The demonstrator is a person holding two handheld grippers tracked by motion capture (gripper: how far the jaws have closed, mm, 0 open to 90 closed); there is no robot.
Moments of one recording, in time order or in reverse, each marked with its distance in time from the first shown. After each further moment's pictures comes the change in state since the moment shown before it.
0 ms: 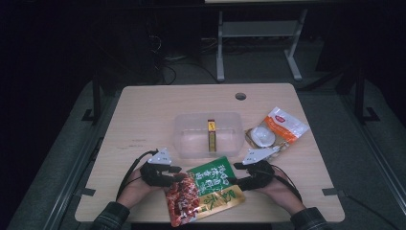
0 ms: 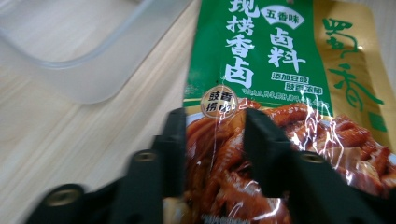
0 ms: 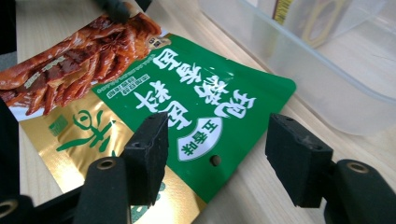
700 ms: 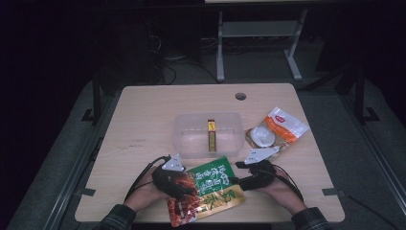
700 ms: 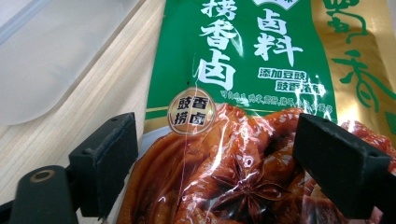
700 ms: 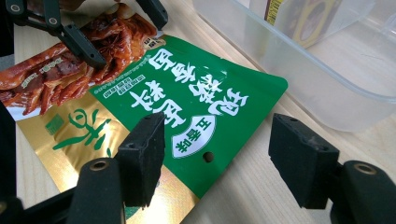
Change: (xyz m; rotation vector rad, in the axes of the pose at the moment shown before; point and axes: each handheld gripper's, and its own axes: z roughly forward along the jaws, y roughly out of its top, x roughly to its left) left arm -0.016 0.001 0.030 0.032 -0.021 0.027; right arm -0.003 -0.002 -0.003 -0.003 -0.004 -0.002
